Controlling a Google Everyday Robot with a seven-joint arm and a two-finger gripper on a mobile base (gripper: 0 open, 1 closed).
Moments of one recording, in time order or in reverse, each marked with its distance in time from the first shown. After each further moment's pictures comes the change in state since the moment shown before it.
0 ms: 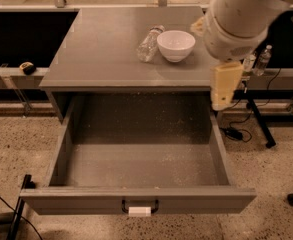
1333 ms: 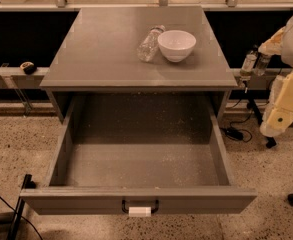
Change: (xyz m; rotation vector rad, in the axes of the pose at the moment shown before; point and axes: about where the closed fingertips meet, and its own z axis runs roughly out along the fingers) arm 0.069 0.084 -0.054 -0.210 -0.082 0.457
